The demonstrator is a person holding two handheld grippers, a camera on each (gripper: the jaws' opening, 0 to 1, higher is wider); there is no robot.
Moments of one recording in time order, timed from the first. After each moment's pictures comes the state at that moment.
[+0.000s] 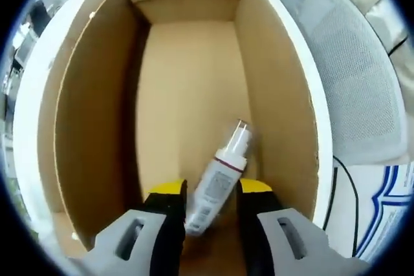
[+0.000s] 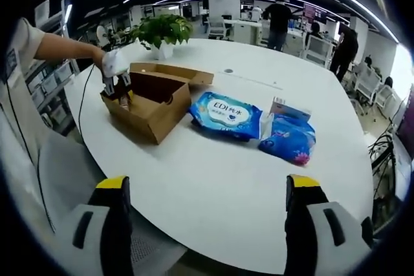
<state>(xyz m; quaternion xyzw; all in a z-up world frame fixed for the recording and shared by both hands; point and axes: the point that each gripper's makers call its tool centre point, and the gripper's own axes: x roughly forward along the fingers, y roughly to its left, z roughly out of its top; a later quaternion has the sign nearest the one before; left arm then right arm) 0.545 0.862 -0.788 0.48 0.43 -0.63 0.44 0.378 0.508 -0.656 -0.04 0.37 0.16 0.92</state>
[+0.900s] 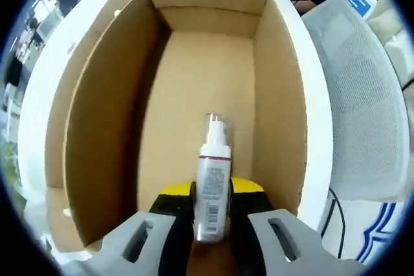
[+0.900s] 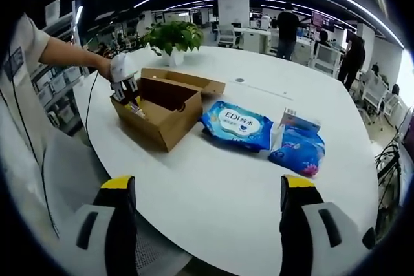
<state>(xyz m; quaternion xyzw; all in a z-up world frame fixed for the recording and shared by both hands) 0.543 0.848 -0.774 0.43 0.44 -0.59 0.52 0.385 0.523 -0.649 -0.04 0.34 0.19 0.92</state>
